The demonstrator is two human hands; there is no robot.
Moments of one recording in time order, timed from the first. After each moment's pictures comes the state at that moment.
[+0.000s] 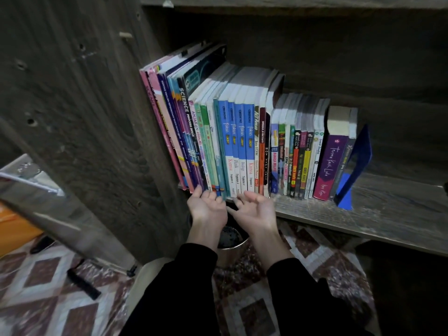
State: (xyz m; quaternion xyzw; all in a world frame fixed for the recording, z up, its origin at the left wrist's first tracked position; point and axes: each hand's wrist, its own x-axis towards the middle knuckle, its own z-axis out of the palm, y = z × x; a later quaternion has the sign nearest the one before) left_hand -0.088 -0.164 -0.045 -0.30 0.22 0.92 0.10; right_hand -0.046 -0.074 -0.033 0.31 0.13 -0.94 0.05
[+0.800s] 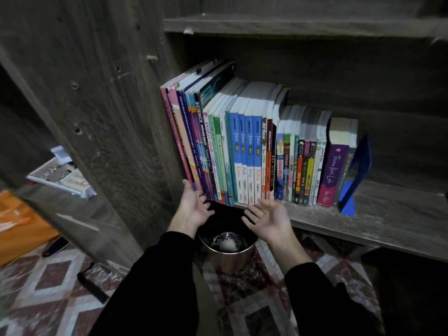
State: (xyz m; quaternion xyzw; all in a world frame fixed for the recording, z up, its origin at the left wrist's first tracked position) left_hand -0.098 -0.217 -0.024 -0.24 0.46 0.83 0.22; right_hand -0.034 -0.058 -0.029 0.33 0.28 -0.90 0.07
